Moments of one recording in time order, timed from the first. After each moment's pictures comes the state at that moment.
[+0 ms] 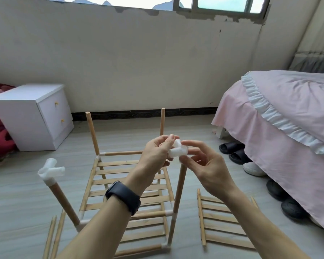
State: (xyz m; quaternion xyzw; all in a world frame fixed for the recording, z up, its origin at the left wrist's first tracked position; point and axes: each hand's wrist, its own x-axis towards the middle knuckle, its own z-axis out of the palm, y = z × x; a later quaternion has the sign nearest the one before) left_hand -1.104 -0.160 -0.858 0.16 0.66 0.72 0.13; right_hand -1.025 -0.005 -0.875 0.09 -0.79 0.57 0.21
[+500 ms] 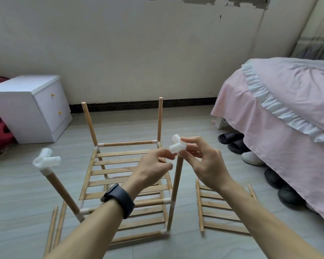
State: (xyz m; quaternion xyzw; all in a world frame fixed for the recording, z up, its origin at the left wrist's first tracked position) left_hand -1.099 -0.172 -0.913 0.24 0.82 0.51 0.11; right_hand -1.030 0.006 -0.903 0.09 -0.84 0.46 0.27
